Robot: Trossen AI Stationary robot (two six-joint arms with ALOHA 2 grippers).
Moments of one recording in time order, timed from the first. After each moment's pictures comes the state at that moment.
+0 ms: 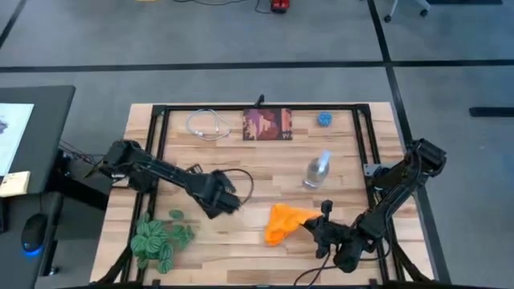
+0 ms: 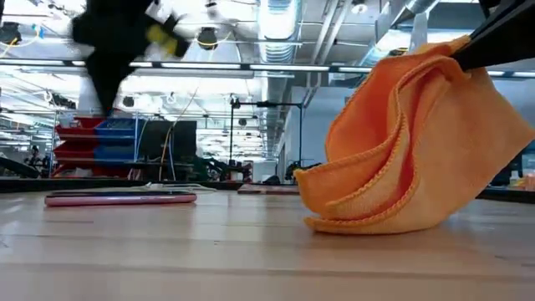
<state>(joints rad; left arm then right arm) -0.31 1.69 1.24 -1.37 -0.20 -0.90 0.88 1.59 0.88 -0.28 1.01 0.43</state>
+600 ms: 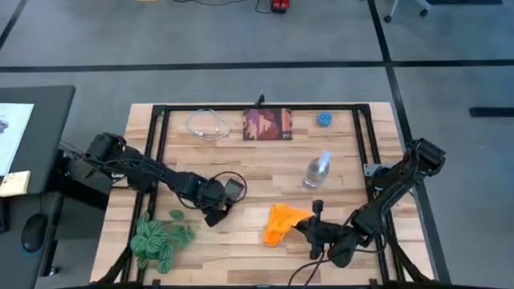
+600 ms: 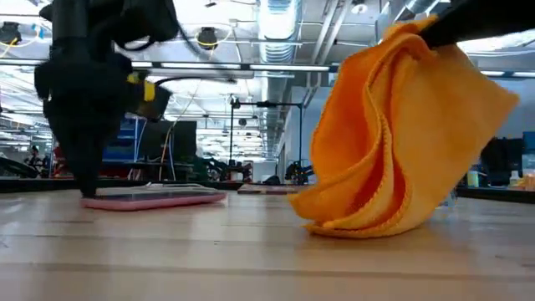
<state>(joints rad) -0.33 1.55 0.84 -0.58 -0.01 -0.87 0.79 1.59 0.88 -0.01 0.88 0.21</state>
